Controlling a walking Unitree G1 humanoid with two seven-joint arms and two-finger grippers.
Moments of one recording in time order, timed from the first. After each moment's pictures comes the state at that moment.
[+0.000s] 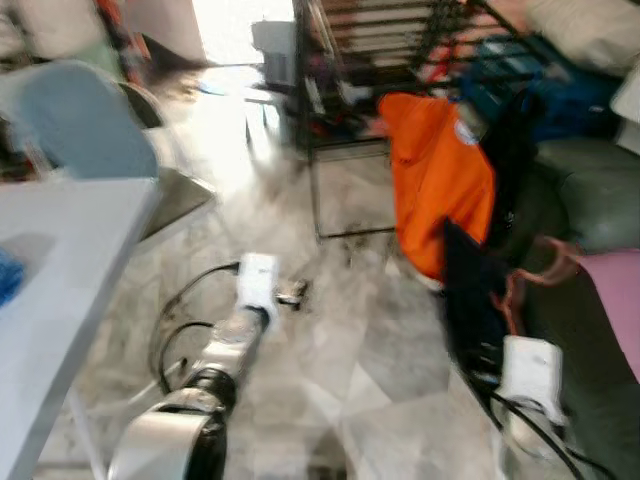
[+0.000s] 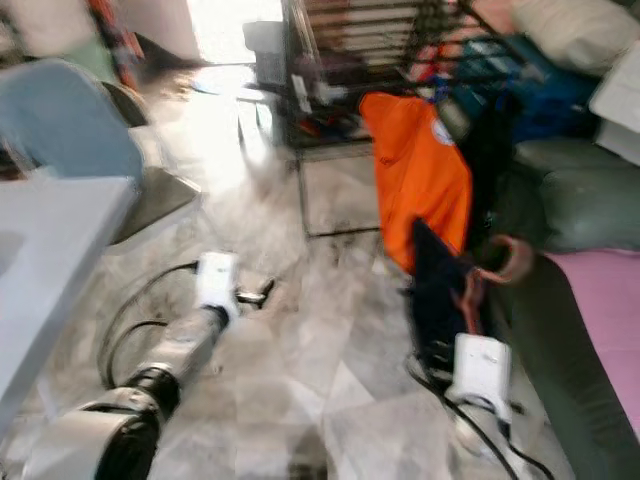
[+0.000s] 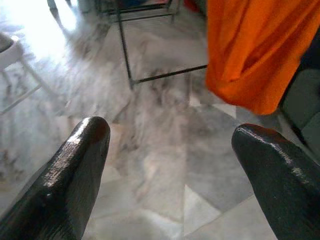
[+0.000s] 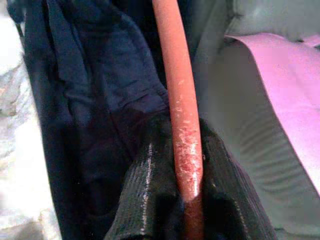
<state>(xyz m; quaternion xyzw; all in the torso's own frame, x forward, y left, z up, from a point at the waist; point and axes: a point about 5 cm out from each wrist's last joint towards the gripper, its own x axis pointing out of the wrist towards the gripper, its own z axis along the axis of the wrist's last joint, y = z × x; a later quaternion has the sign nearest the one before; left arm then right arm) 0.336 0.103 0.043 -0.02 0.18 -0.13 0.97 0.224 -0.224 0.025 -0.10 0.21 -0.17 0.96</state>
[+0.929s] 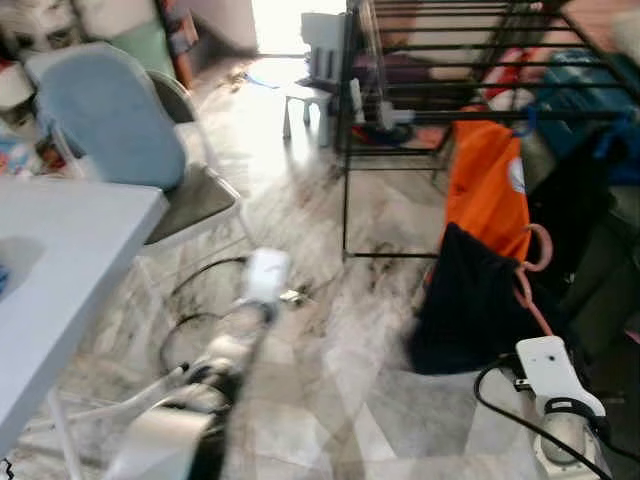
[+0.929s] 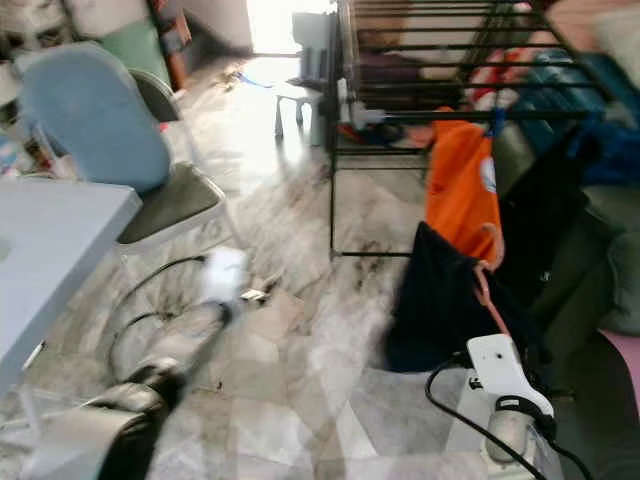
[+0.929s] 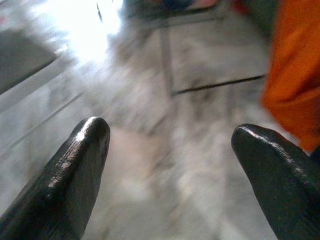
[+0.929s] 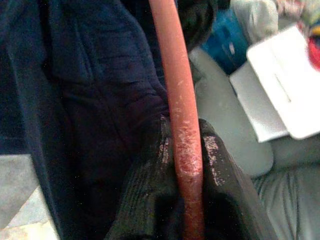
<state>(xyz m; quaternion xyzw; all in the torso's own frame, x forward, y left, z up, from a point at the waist) 0.334 0.118 0.039 0.04 0.19 -0.11 0.97 0.214 -0.263 0.041 -0.36 0.19 -0.20 0.89</state>
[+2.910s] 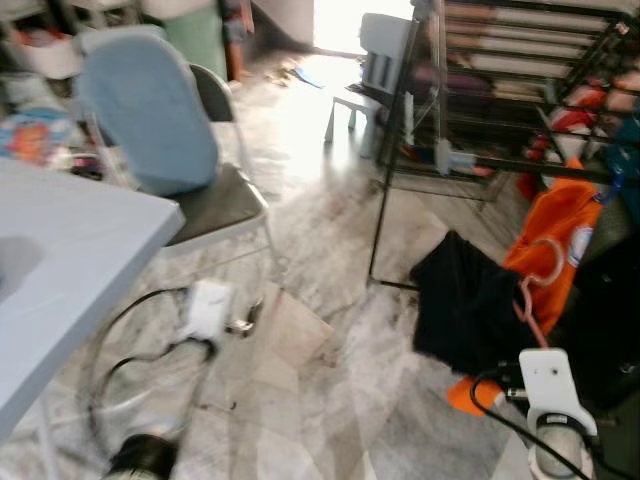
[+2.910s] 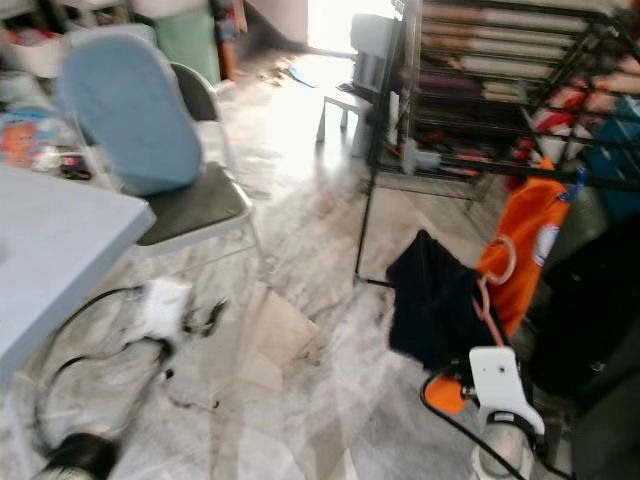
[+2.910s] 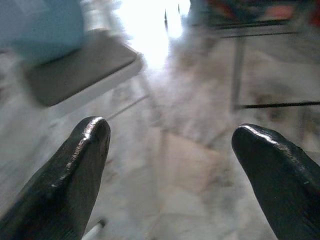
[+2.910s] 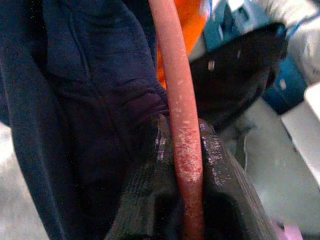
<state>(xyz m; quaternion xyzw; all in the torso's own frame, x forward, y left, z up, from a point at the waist) 0.289 0.188 0.035 0.08 0.15 -0.08 0.98 0.203 -0.254 0.040 -0.27 0.20 -0.21 0.92</state>
